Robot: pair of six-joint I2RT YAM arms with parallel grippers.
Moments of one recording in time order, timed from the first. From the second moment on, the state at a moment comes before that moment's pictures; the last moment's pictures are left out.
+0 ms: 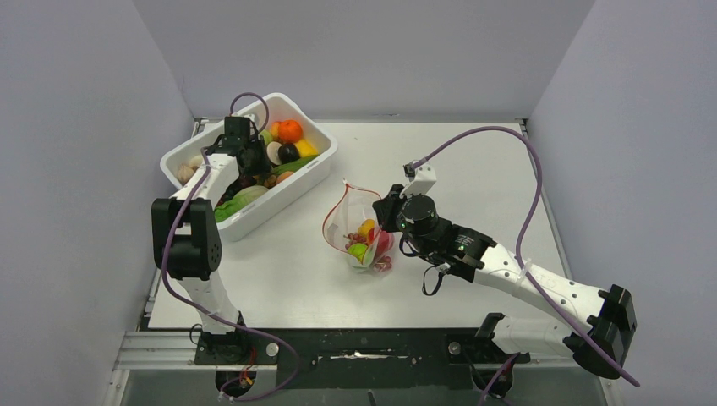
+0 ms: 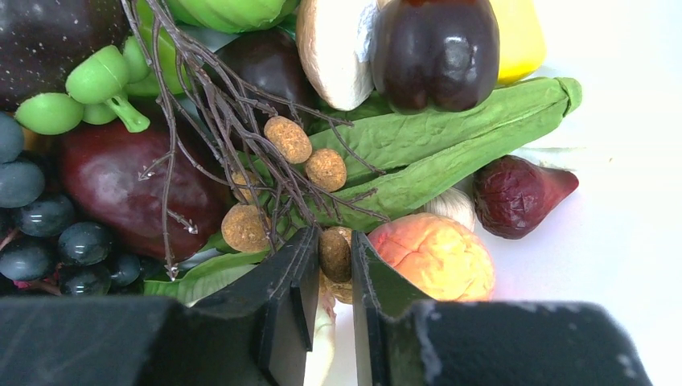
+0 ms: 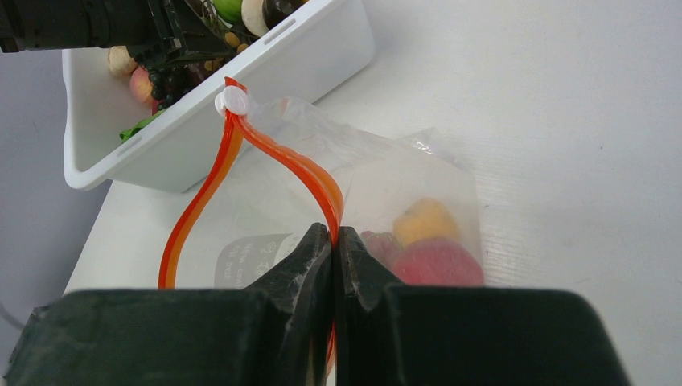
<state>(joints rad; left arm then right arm) -0.05 1.85 1.43 -0.42 0.04 -0.28 0.94 1.13 0.93 -0.17 0.45 0.61</state>
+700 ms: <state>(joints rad) -0.06 1.76 1.42 -0.42 -0.02 -0.28 0.94 1.13 0.94 -0.17 0.45 0.61</state>
